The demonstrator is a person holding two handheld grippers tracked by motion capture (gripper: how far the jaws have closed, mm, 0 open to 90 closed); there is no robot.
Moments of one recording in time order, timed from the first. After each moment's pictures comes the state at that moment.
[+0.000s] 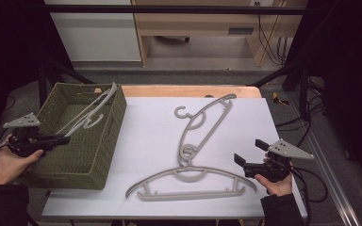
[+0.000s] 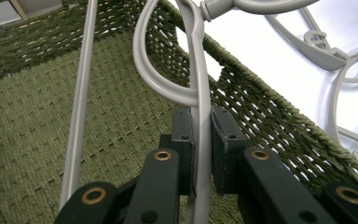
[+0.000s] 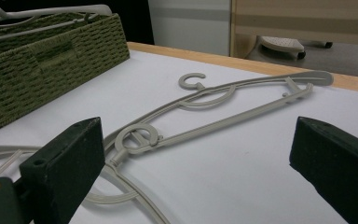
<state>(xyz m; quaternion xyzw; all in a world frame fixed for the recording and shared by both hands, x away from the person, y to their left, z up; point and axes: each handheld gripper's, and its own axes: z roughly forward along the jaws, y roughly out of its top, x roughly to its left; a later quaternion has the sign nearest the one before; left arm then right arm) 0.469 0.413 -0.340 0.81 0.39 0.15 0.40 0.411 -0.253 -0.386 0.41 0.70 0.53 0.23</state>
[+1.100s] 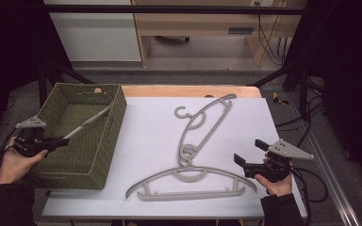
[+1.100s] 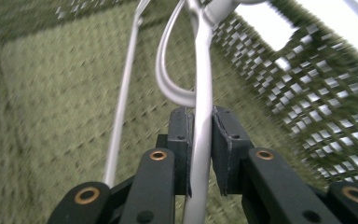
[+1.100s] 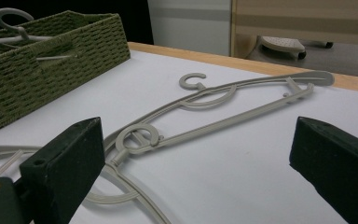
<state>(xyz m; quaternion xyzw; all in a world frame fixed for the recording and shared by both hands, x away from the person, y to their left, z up) 0.484 0.417 -0.369 0.81 0.46 0.17 0.33 0.410 -0.253 -0.386 0.41 0.70 0.53 0.23</state>
